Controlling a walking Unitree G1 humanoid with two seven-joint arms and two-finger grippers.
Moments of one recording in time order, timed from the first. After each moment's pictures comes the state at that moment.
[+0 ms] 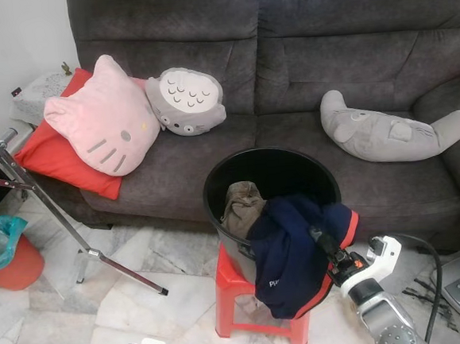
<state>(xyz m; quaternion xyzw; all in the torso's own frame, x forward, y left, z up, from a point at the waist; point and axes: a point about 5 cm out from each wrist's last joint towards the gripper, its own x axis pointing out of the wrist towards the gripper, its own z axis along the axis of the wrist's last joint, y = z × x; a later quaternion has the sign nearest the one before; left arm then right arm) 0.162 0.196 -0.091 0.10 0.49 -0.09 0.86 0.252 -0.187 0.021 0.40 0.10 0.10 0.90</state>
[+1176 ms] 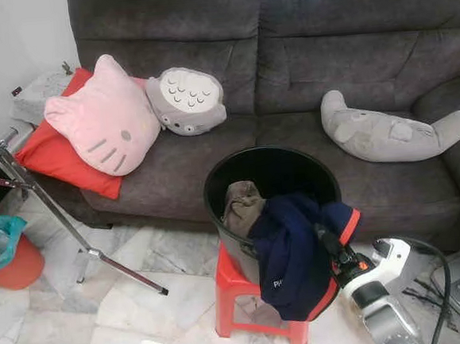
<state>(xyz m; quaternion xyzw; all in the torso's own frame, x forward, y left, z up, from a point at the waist) 0.159 0.197 -0.092 0.10 0.49 -0.09 0.86 0.241 -0.182 0.035 0.39 0.07 0.10 0.91</state>
